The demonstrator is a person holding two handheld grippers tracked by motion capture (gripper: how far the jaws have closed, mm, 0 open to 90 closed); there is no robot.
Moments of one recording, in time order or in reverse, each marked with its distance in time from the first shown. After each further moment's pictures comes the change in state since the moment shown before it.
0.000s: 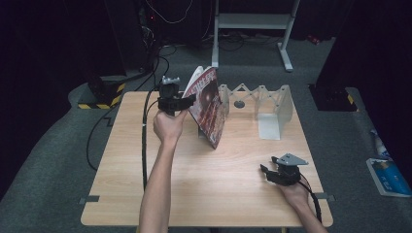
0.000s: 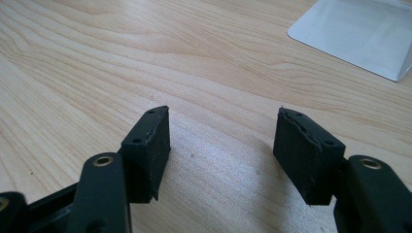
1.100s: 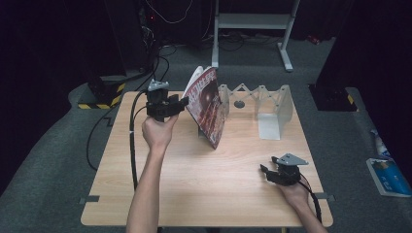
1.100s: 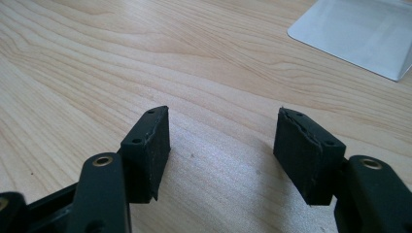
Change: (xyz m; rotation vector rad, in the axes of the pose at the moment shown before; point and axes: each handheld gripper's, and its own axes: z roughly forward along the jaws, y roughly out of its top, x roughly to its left) left arm 0.007 -0.009 -0.042 -0.058 -0.052 0.019; right arm 0.000 0.000 0.000 0.000 0.001 0.002
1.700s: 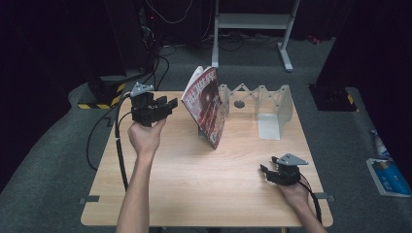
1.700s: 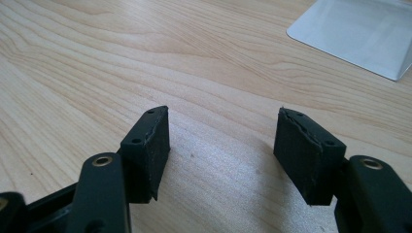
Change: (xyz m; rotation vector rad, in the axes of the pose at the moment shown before) left arm 0.011 -0.005 -0.041 -0.047 0.012 -0.011; right arm 0.000 0.000 0.000 0.000 -0.002 0.001
